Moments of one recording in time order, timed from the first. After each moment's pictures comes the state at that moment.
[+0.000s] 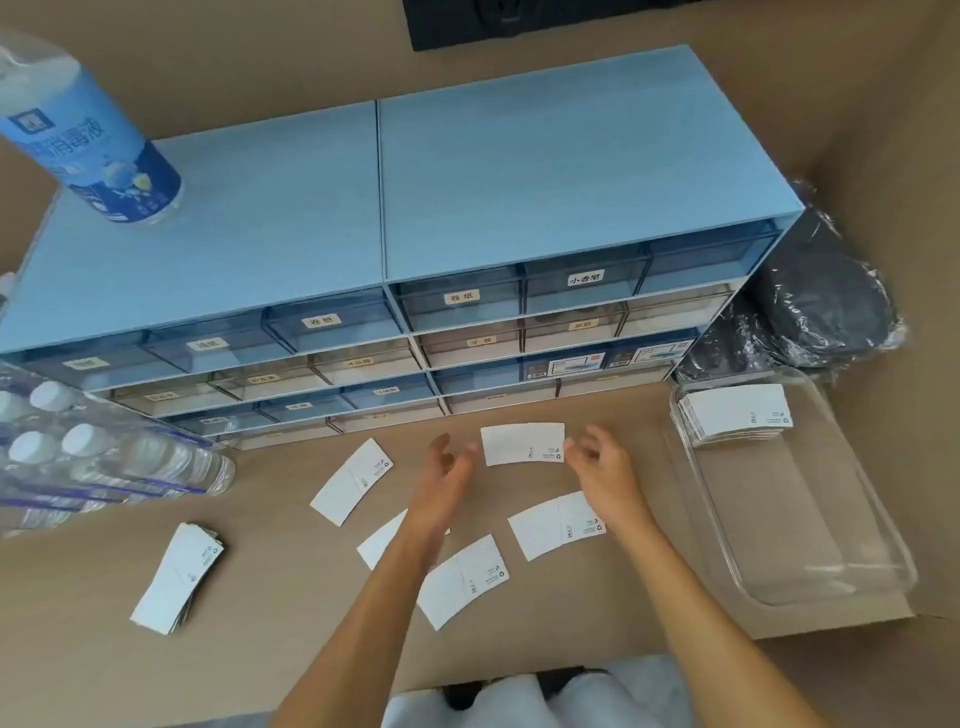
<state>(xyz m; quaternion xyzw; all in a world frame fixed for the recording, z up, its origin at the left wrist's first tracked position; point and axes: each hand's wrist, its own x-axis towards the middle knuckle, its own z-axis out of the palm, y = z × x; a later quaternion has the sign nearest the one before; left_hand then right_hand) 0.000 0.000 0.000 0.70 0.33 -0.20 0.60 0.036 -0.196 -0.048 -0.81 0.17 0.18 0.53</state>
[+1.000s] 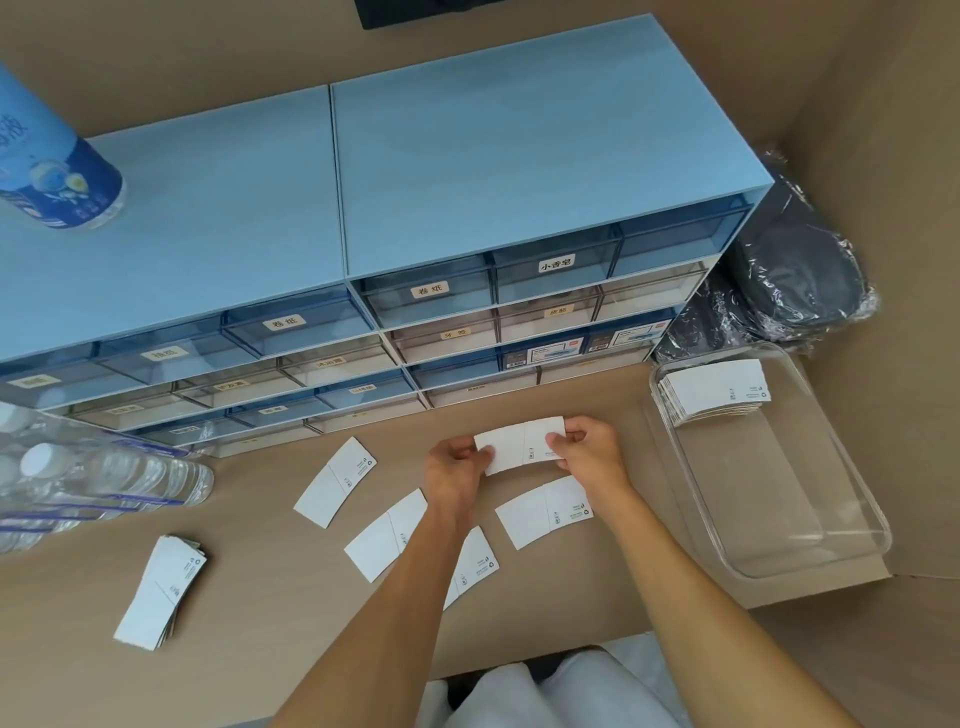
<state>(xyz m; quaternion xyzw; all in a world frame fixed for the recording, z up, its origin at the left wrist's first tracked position) 0.030 -0.029 -0.071 0.65 0.42 -0.15 0.61 0.050 -0.194 -0.061 -0.73 0.26 0.19 0.61</state>
